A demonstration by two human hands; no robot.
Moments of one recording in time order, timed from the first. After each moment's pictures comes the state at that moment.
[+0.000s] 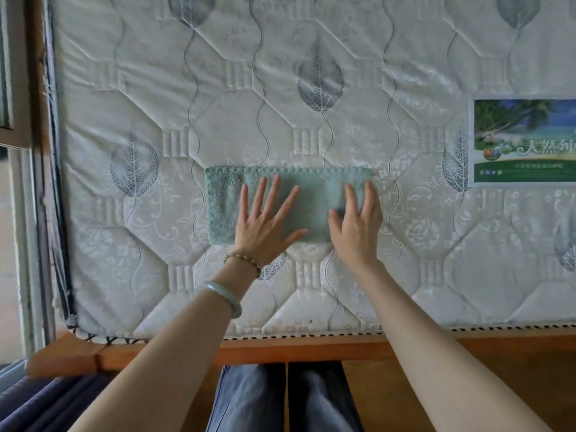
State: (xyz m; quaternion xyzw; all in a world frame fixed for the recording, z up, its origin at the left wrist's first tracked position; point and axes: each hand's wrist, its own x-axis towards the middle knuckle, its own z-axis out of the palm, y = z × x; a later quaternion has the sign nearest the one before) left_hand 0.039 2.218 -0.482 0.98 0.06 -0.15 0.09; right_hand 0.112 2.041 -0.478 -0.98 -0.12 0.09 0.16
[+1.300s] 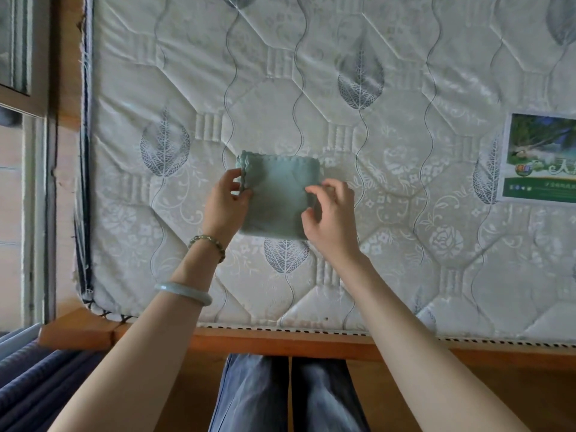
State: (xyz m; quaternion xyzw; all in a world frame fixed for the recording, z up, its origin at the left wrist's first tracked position) left_hand 0.025 2.301 -0.446 0.74 0.45 -0.06 0.50; right_hand 0.090 2.126 -0.438 -0.91 -0.19 0.16 0.32
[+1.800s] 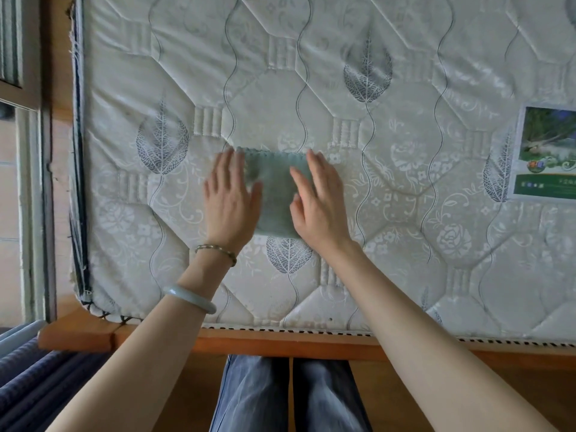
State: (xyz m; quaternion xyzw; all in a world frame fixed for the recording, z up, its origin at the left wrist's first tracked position) left_hand 0.017 2.291 -0.456 0.94 0.28 0.03 0.19; right_hand 0.096 2.150 -0.453 -0.90 -0.36 0.07 0.23
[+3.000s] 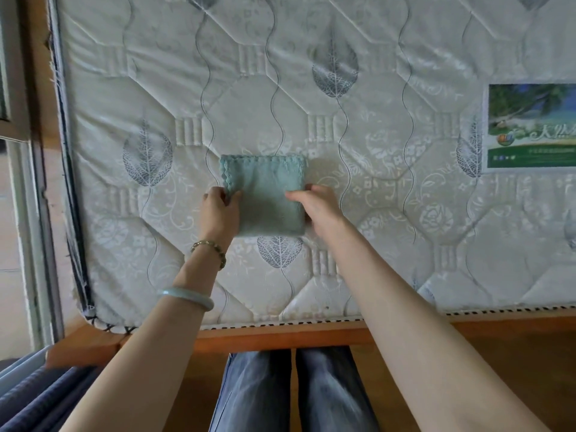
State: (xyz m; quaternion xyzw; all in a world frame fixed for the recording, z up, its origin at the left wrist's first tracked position) left_hand 0.021 2.290 -0.454 0.74 0.51 -0.12 0.42; right_hand 0.110 2.144 -0.448 -0.68 0.26 0.43 0.53
